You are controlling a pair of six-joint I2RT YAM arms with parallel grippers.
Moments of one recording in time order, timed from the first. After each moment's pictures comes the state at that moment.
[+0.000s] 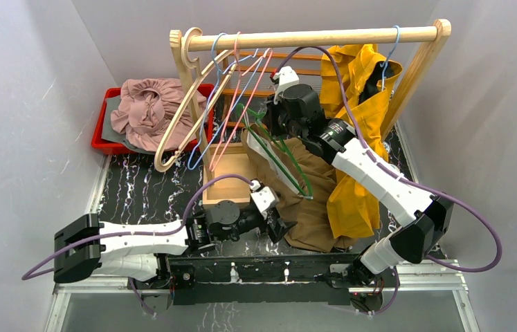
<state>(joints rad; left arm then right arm) -1.28 1.16 0.56 0.51 -0.15 -0.05 0.77 1.49 1.57 -0.48 0.15 0.24</state>
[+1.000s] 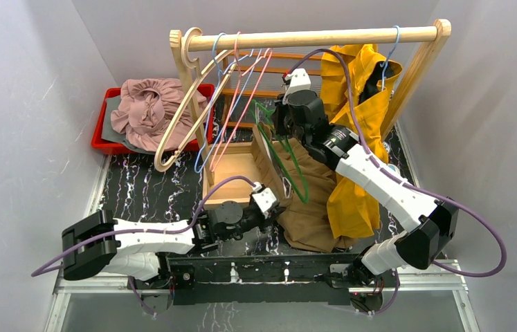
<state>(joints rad) -1.25 1.27 0.52 0.61 -0.17 -0.02 0.77 1.43 1.47 -0.39 0.31 0.30</state>
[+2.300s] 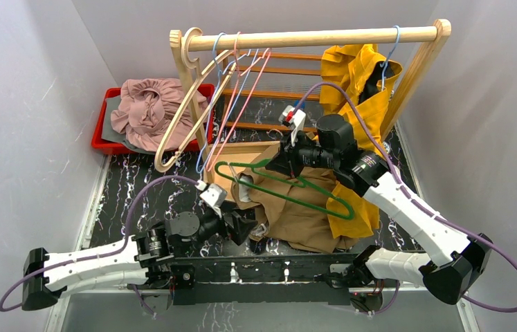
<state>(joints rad) -1.26 0.64 0.40 0.04 -0.36 -0.37 0.73 1.15 1.19 -0.43 -0.47 0.10</state>
